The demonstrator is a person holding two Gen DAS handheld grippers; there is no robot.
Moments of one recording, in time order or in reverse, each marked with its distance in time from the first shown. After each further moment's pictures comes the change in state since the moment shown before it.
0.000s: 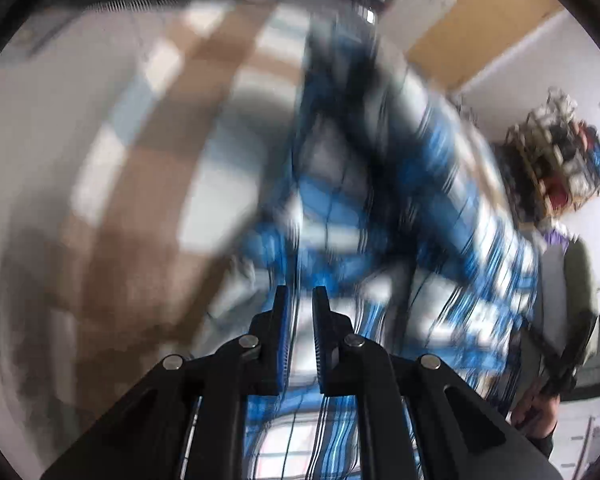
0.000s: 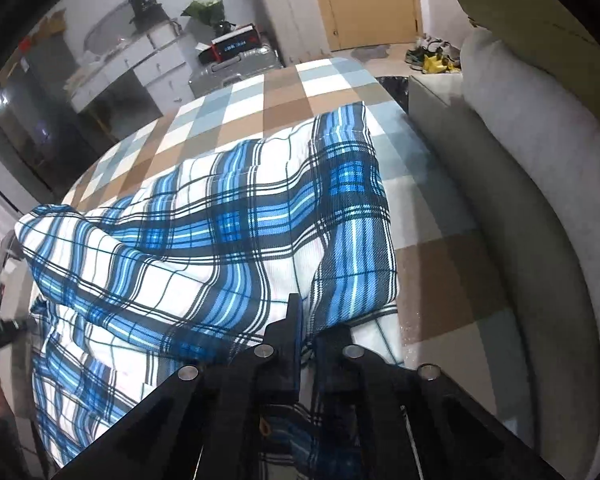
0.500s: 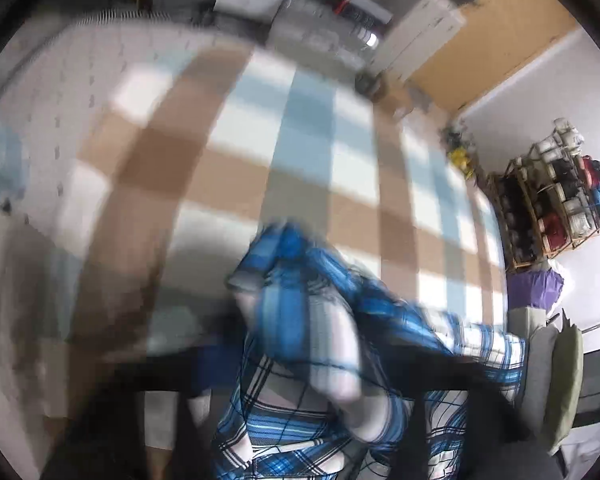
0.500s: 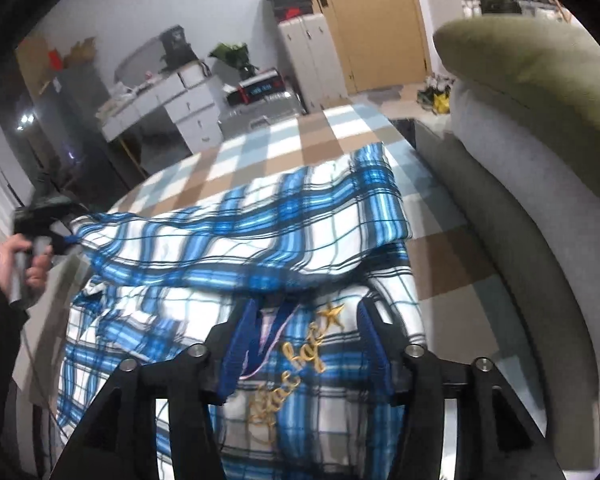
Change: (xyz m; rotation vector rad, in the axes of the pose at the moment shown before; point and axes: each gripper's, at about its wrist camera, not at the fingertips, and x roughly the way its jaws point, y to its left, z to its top) left arm 0.074 -0.012 0.115 -0.050 0.061 -0.038; right arm -0.071 0.022 -0.052 -0.019 -0.183 0.070
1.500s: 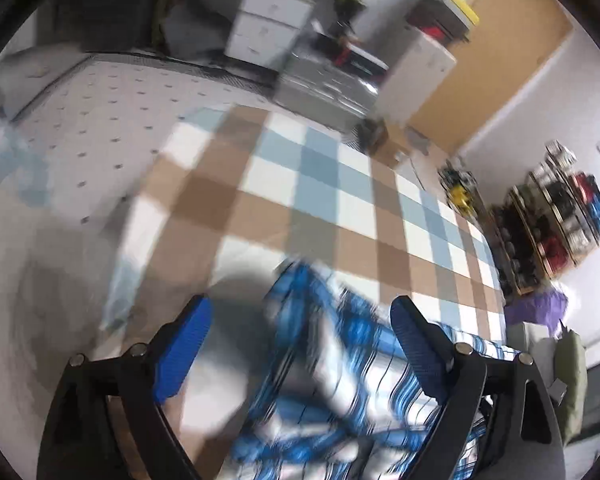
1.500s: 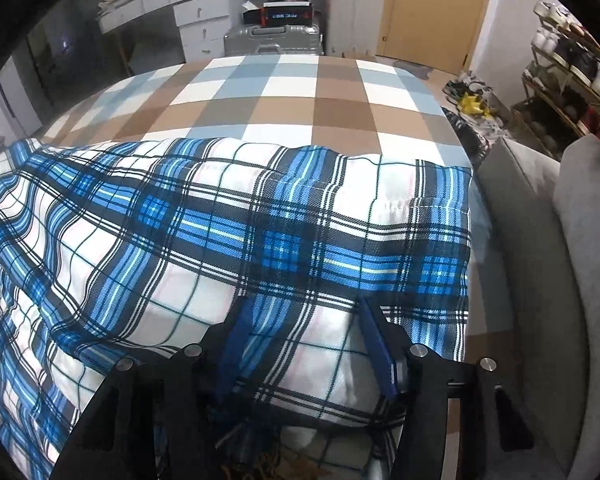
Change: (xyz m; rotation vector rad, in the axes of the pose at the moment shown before) left arm -0.061 0.005 -0.002 0.044 -0.203 0.038; right arm 0.138 0.013 0.053 -0.292 0.245 -0.151
